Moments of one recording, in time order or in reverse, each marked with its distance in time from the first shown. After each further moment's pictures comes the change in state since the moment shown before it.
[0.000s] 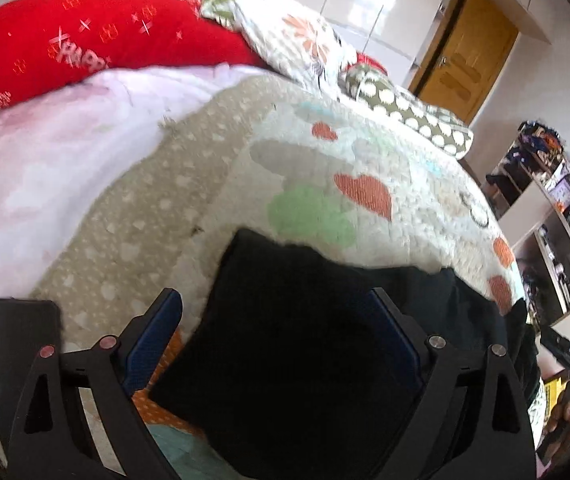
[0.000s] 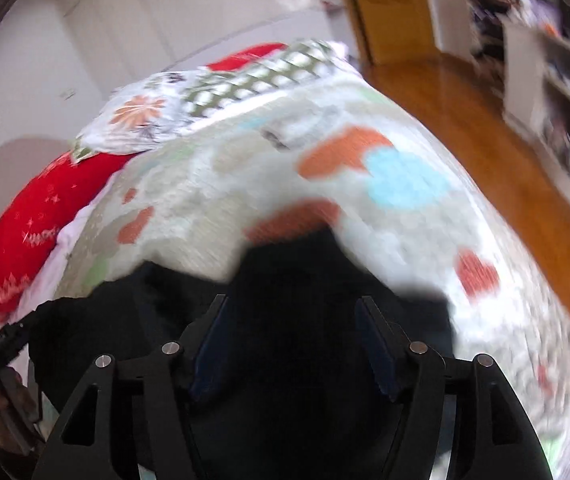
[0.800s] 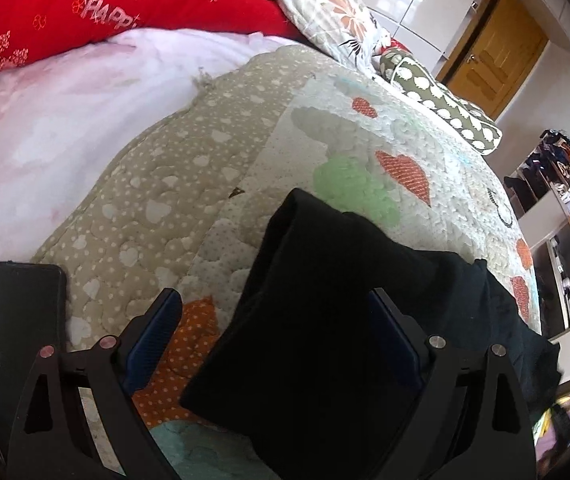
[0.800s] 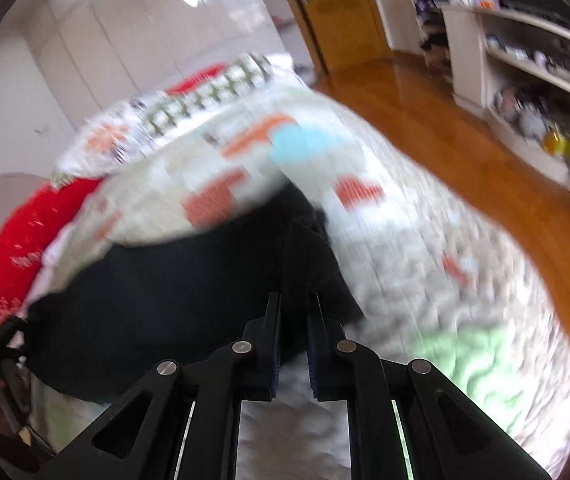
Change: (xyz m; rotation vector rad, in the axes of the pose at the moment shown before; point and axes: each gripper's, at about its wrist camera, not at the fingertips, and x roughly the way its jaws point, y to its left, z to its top) left arm 0.014 0.029 -0.011 -0.090 0.069 0.045; right arm -0.031 -0.061 -0.072 0.129 -0.041 -0.049
